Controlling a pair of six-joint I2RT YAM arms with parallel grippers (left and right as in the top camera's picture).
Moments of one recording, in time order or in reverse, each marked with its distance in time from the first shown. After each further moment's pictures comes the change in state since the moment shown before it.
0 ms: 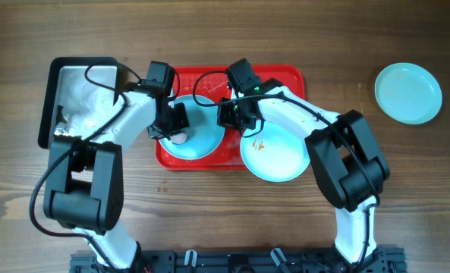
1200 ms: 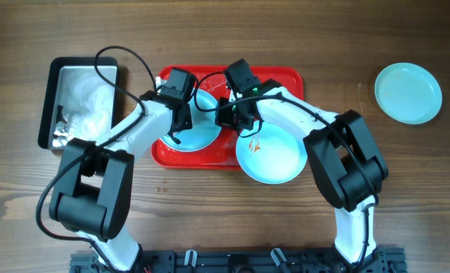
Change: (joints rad) left arm -0.113 -0.024 -0.052 0.144 -0.372 0.023; right arm 0.007 0.005 0.000 0.015 -0.005 0.042
